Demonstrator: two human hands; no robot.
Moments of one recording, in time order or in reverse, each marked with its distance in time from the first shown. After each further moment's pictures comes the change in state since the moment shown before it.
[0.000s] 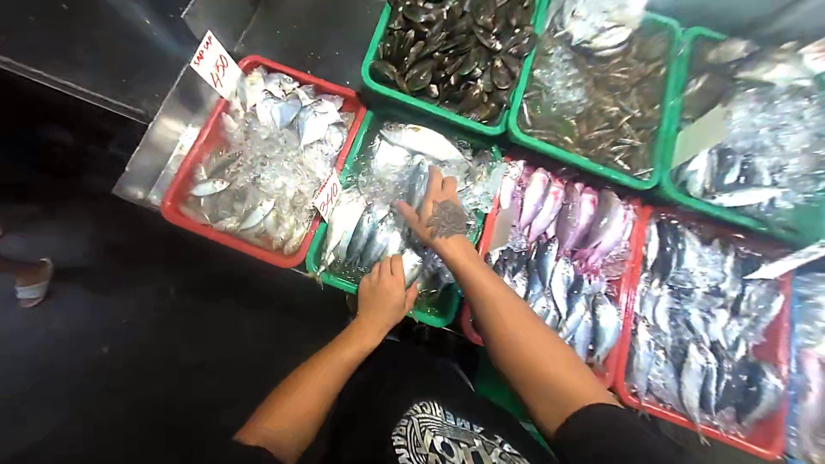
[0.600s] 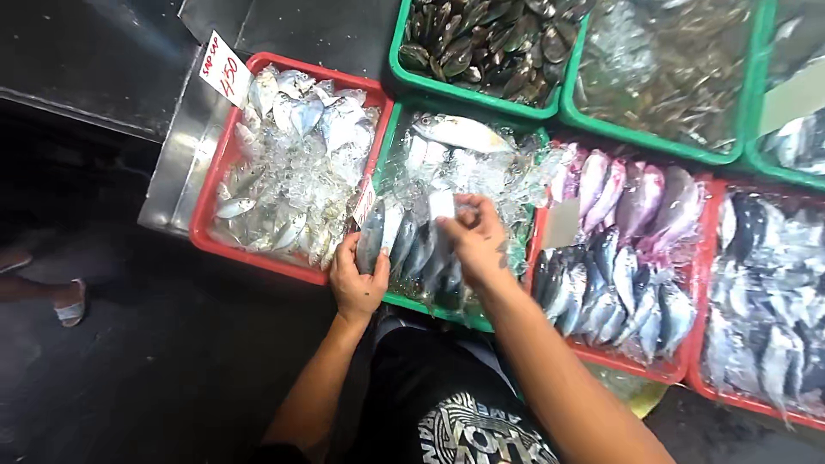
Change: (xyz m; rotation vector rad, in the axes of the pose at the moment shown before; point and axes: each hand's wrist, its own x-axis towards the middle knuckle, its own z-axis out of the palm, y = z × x) left_hand 0.029 -0.121 -0.047 -0.584 0.652 -0.049; right_hand -0.044 -0.053 0.020 1.018 0.045 0.301
